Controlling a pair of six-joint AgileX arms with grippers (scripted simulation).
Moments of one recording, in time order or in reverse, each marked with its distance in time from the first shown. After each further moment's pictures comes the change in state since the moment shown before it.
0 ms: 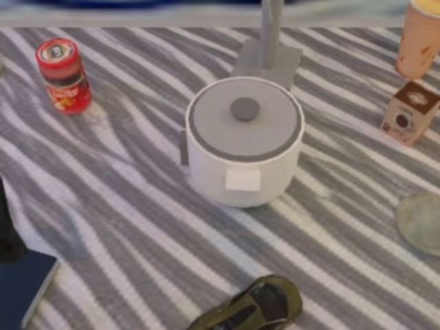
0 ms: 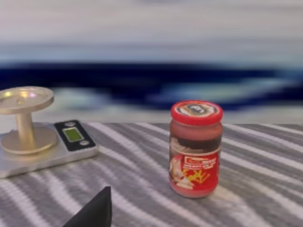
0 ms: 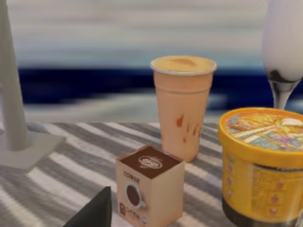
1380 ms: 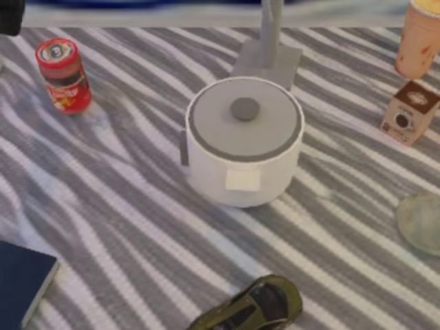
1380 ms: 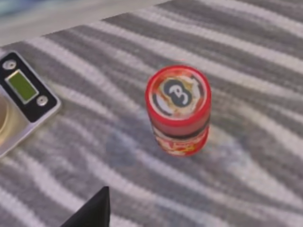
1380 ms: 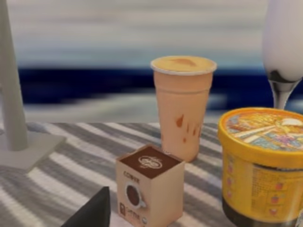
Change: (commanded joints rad) left arm -0.010 1.505 1.516 -0.788 0.109 0.265; right arm 0.000 0.000 0.000 0.000 0.000 0.000
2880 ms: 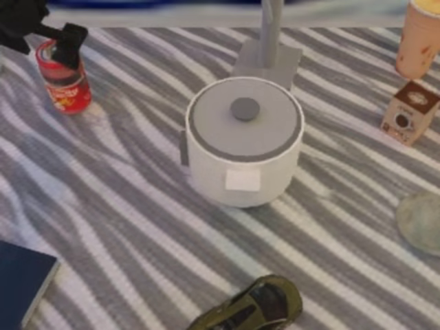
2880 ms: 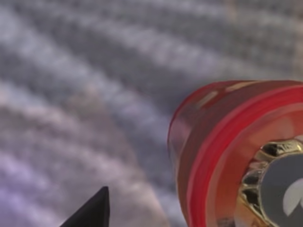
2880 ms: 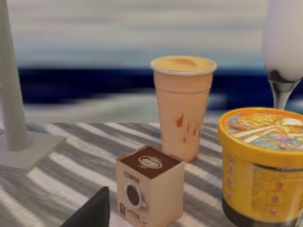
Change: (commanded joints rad) left arm 0.013 1.090 1.049 -0.496 0.030 0.174; right arm 0.000 0.000 0.000 0.000 0.000 0.000
